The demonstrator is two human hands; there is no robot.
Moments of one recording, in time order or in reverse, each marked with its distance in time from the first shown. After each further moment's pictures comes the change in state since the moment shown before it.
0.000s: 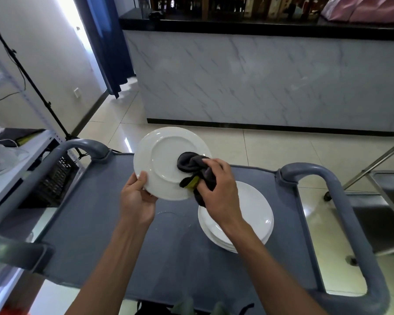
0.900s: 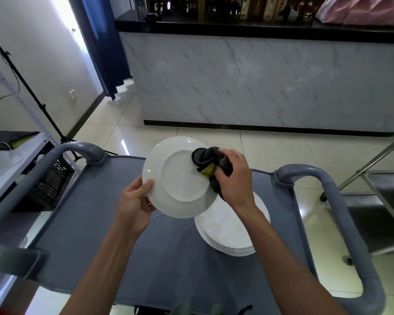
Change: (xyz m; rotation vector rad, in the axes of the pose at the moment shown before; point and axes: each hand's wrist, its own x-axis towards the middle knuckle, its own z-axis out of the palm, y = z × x) left_hand -0.006 0.002 -0.007 0.237 -0.146 -0.092; right_hand 0.036 0.015 -0.032 0.017 0.091 0.056
